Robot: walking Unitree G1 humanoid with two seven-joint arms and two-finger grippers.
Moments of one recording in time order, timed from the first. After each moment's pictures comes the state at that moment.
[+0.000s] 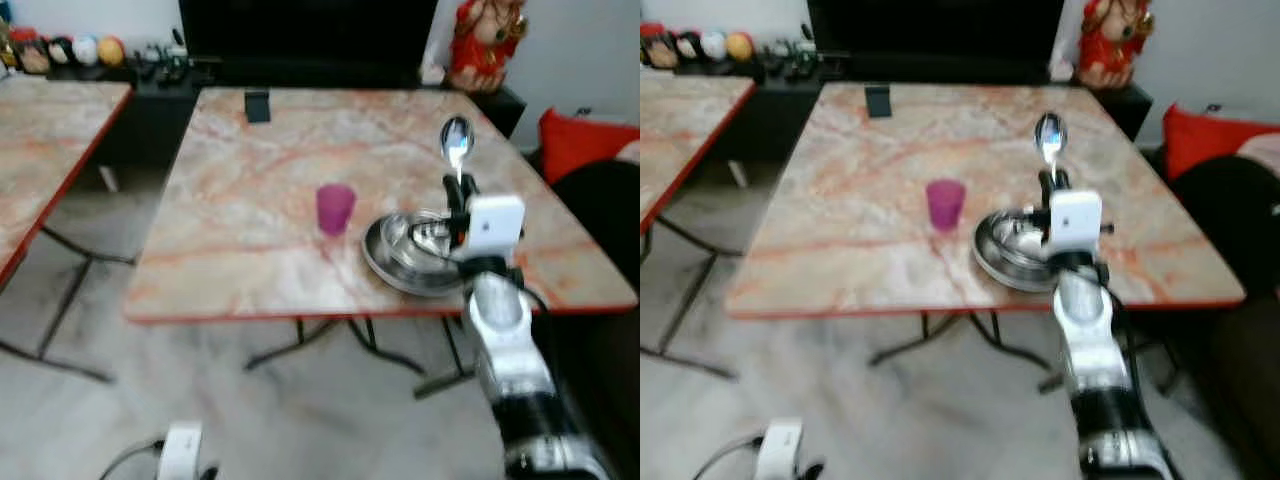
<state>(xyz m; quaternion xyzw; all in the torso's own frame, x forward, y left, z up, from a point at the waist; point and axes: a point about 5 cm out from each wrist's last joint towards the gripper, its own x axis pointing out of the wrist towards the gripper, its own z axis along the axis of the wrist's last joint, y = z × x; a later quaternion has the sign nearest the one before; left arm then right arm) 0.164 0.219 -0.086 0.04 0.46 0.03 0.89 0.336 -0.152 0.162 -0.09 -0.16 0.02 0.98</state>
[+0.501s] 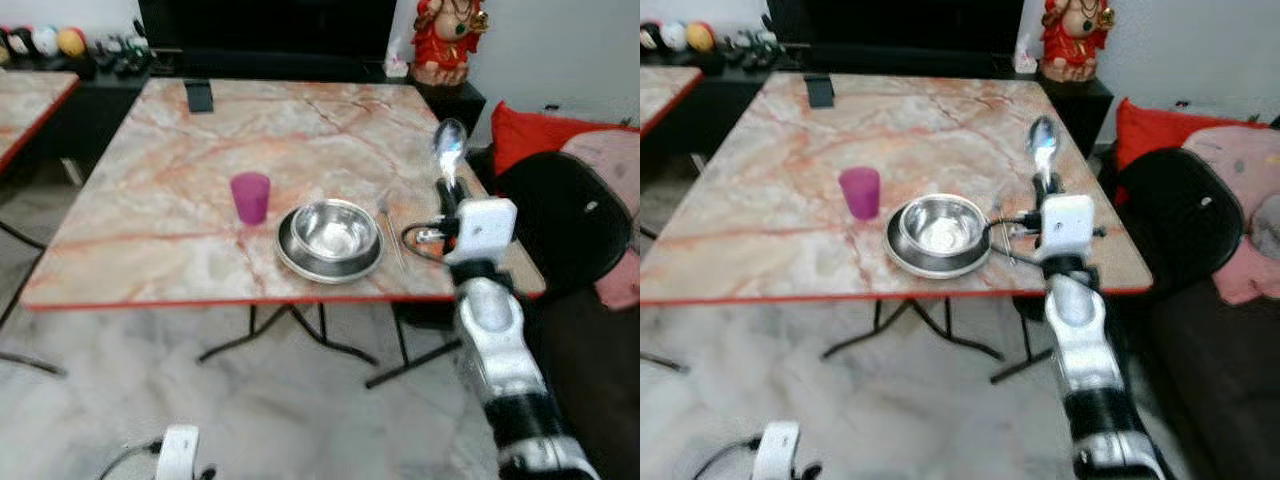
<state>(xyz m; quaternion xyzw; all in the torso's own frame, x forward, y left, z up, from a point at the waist) 0.167 0.216 -0.085 0.03 0.45 0.03 0.89 0.338 -0.154 0.164 -0.09 -0.16 0.02 0.98</state>
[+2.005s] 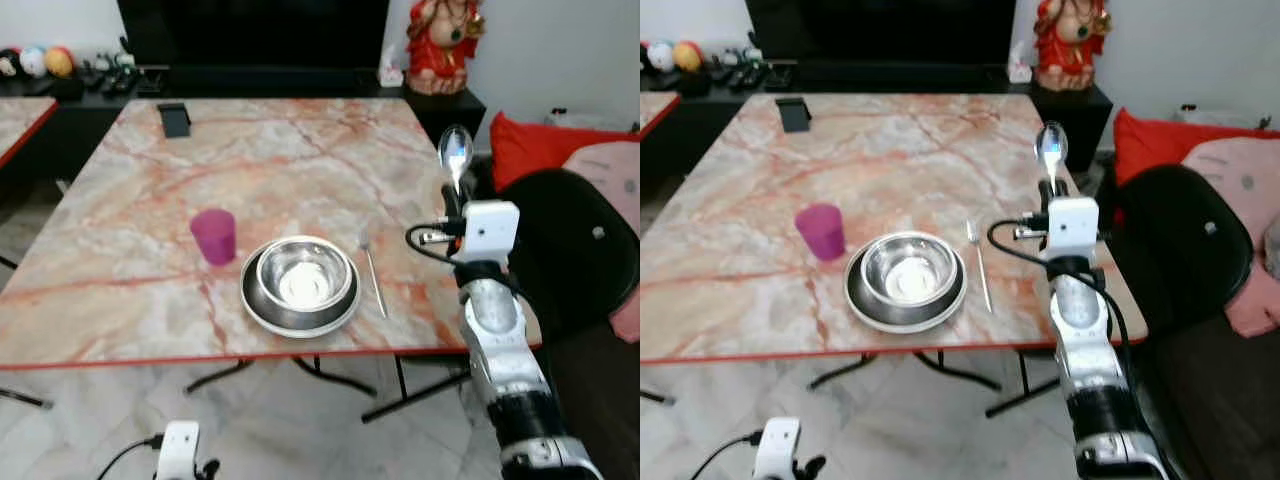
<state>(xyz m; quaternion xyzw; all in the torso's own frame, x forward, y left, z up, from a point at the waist) 0.167 0.222 -0.084 0.02 0.45 0.04 0.89 0.338 -0.155 0.159 -0.08 -0.15 0.01 0.99</state>
